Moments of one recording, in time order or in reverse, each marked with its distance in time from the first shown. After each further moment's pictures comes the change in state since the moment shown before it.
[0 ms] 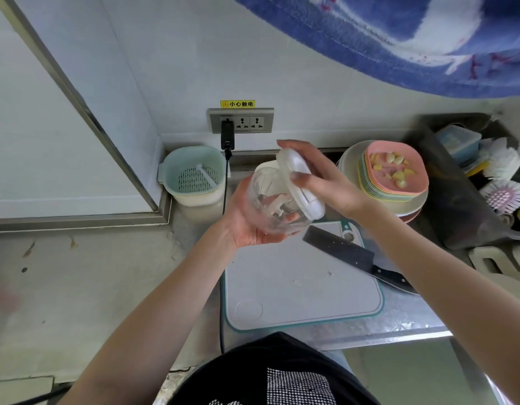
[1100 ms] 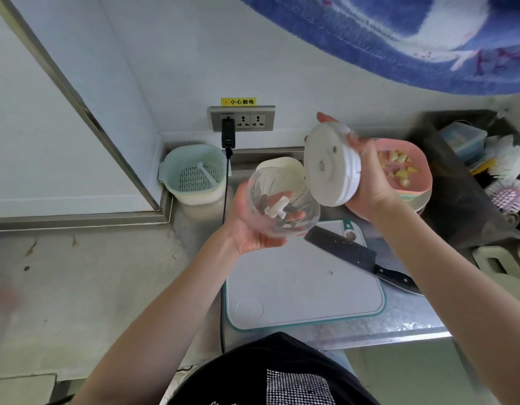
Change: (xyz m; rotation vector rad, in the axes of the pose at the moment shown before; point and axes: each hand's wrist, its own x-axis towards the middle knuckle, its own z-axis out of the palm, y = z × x) left_hand 0.000 -0.013 0.001 -0.059 0.075 0.117; right_hand -0.003 0.006 -0.027 0.548 0.101 0.020
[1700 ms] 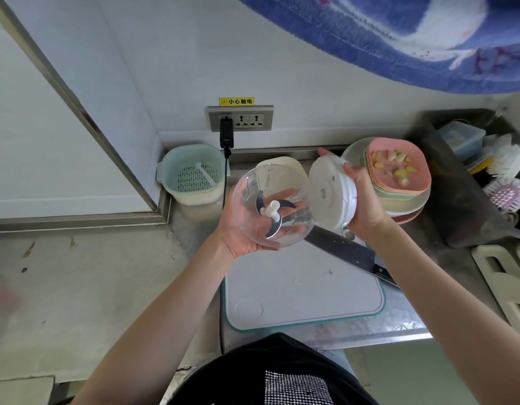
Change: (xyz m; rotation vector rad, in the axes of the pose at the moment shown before) left_hand 0.003 -0.004 -0.012 -0.052 -0.325 0.086; right_hand -0.021 0.031 -0.009 0.095 0.170 0.154
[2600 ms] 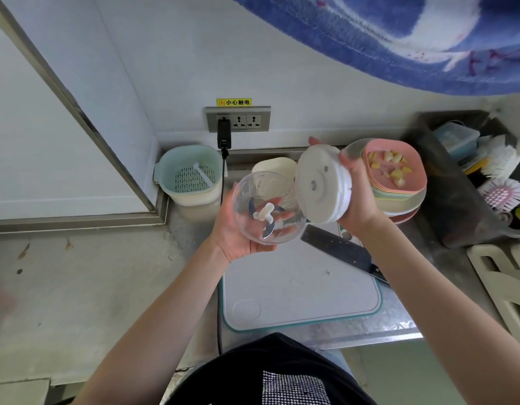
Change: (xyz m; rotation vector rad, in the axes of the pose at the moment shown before) left_hand -0.008 0.001 -0.012 -0.004 0.120 -0.056; right_hand 0.000 -0.011 0.018 0.016 -0.071 -0.041
